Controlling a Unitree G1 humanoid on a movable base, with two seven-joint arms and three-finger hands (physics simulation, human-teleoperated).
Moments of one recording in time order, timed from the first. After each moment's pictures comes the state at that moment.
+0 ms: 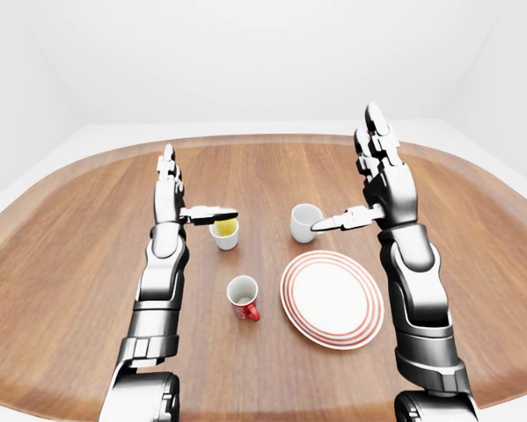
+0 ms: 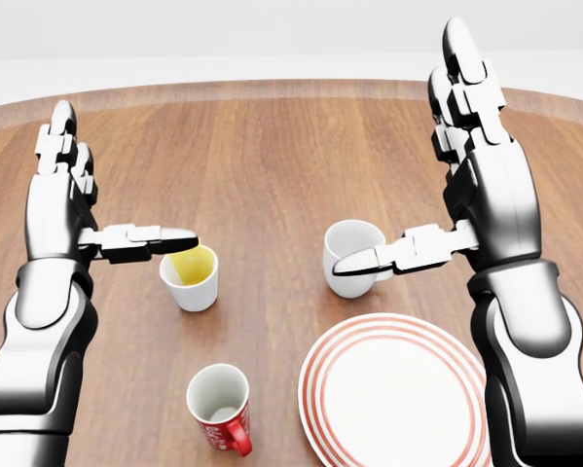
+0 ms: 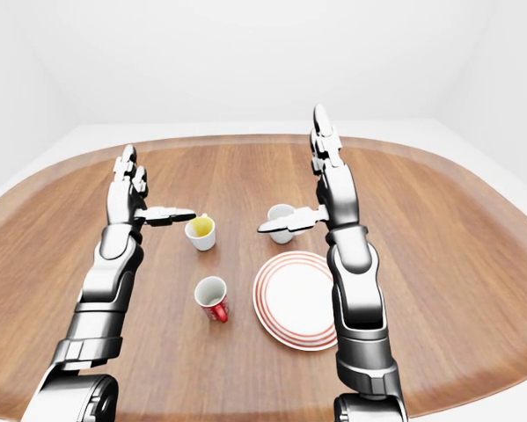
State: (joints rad) left arm -0.54 0.16 0.12 0.27 -0.04 0.09 0.11; right arm -0.39 -0.14 -0.10 -0.22 -0.02 0.09 0.14
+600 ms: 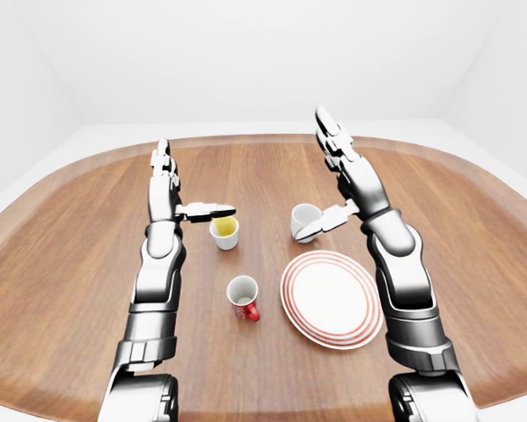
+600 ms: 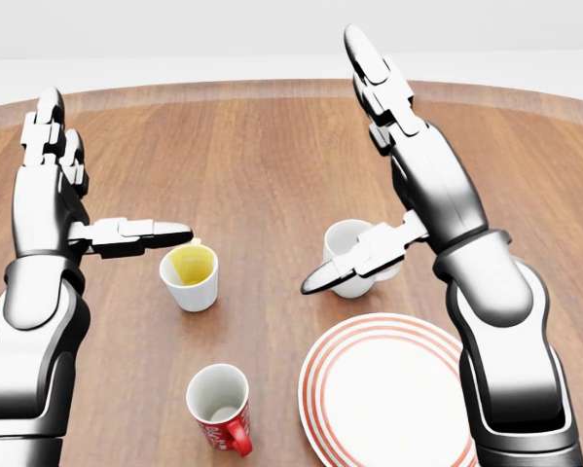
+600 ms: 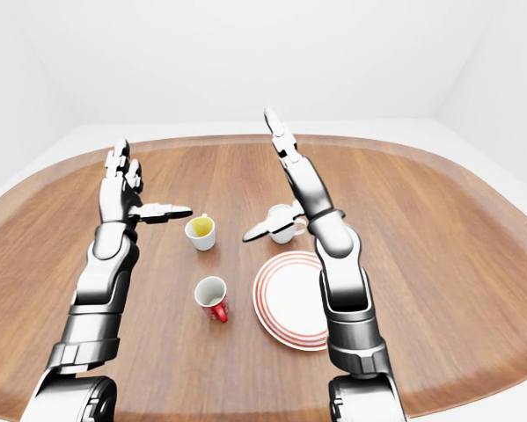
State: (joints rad) left arm -0.53 0.16 0.13 0.20 -0.04 0.09 0.10; right arm -0.49 -0.14 -0.04 -0.14 -0.16 0.09 0.31
